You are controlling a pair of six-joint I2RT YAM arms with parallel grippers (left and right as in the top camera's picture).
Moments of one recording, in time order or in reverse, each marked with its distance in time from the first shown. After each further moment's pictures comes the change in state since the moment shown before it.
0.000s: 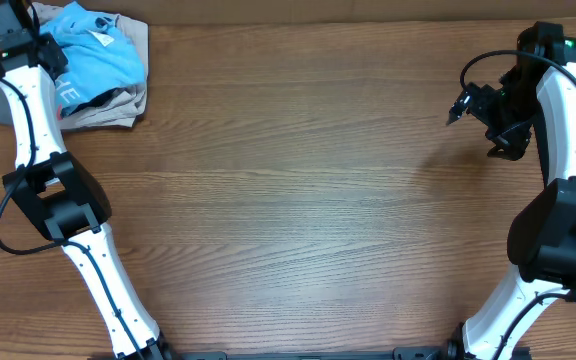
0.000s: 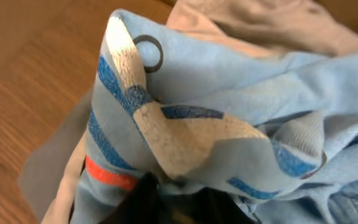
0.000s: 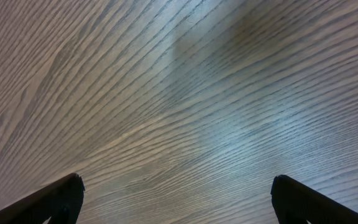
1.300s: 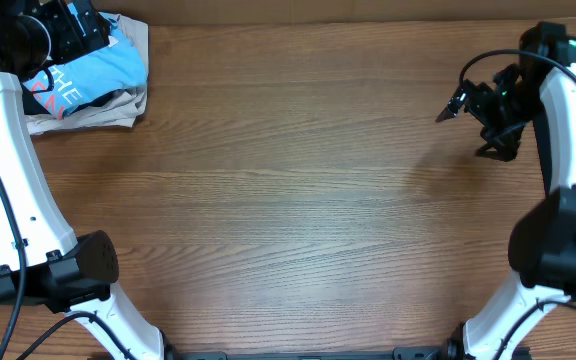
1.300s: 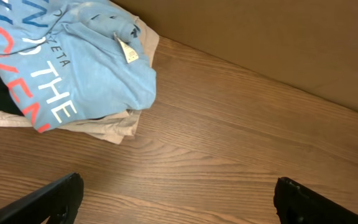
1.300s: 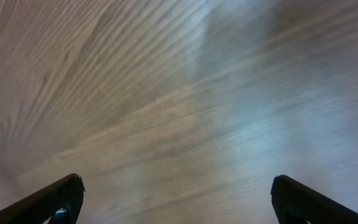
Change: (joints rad) left arm -0.133 -0.671 -0.029 -0.719 0.480 -0.035; right arm 0.006 -0.066 0.000 -0.071 -0.136 -0.048
